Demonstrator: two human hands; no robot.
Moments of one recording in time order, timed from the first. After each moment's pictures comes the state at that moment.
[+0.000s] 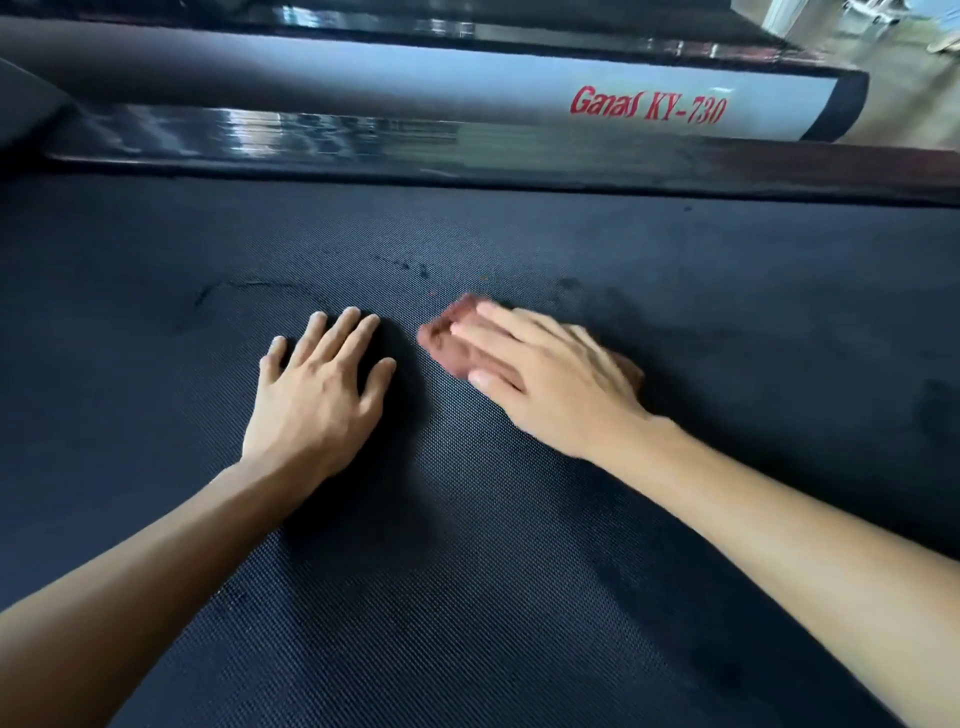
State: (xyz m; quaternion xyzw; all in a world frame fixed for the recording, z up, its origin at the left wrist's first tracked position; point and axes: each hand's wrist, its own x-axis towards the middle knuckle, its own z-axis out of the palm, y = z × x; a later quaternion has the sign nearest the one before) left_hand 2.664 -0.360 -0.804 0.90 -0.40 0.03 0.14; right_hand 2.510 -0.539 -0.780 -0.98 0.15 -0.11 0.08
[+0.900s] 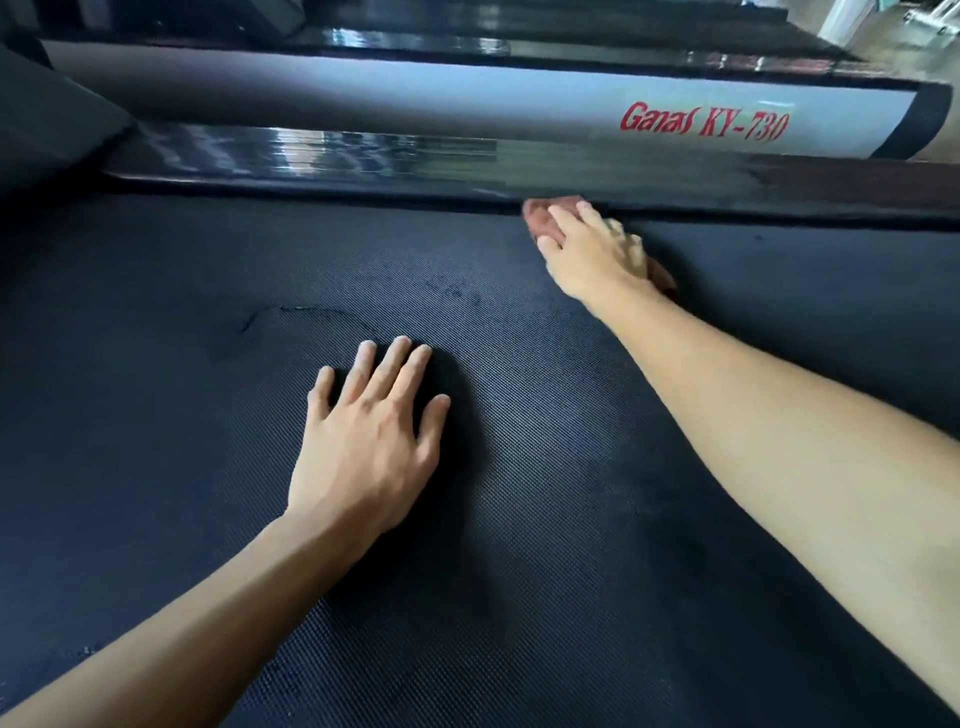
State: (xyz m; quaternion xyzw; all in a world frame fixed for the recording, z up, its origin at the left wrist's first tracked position) left_hand 2.661 -0.362 -0.805 0.91 -0.39 0.03 0.13; right_hand 2.665 -0.656 -0.782 -0.92 0.37 -0.11 0.05
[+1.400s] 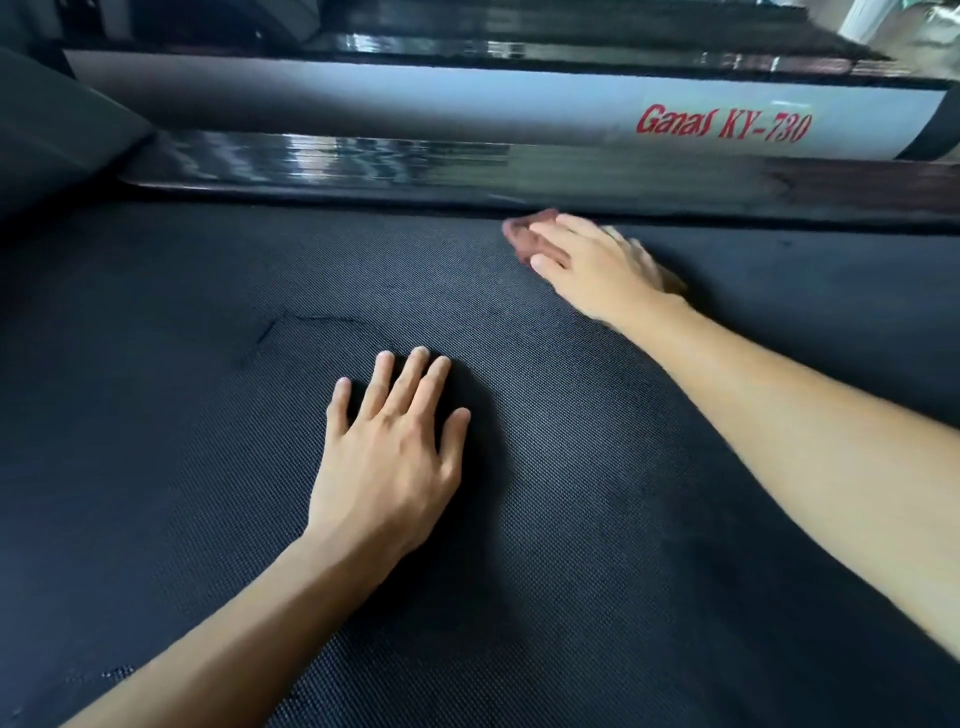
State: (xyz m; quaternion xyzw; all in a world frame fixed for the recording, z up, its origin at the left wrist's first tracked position) left_hand 2.660 -0.363 -0.804 0.91 -0.40 0.02 0.14; right_hand 2.660 -0.645 -0.776 -0.96 0.27 -0.11 0.06
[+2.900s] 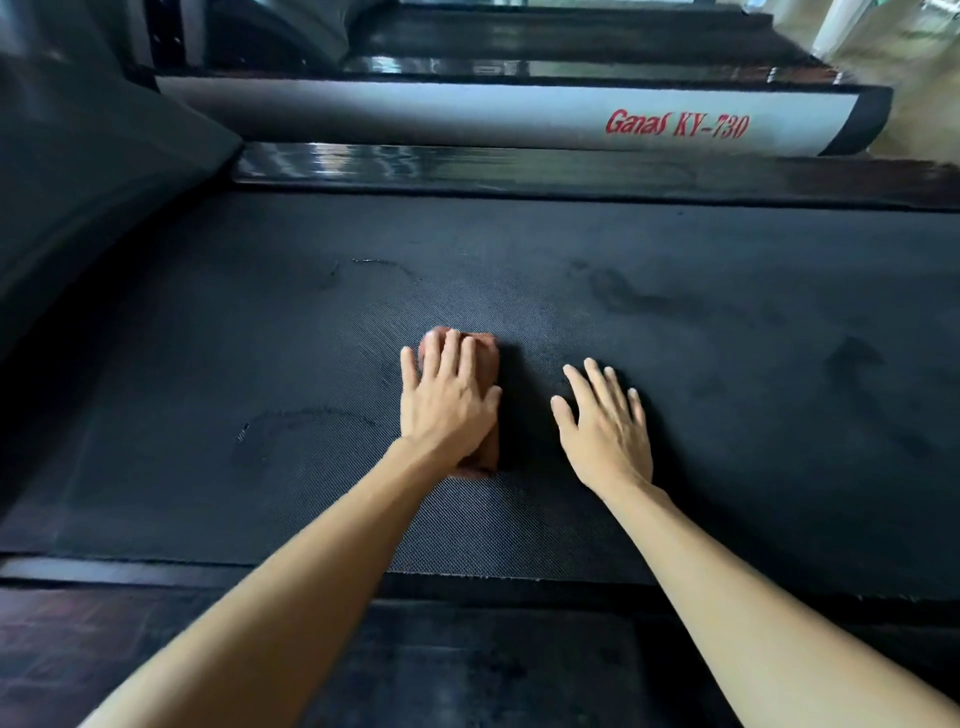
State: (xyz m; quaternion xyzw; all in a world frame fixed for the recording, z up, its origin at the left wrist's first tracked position) left_hand 2.530 -0.321 -0.768 0.92 -0.39 0.01 0.06; right_hand 2.391 -0.448 -0.805 -0.91 0.38 -0.12 0.11
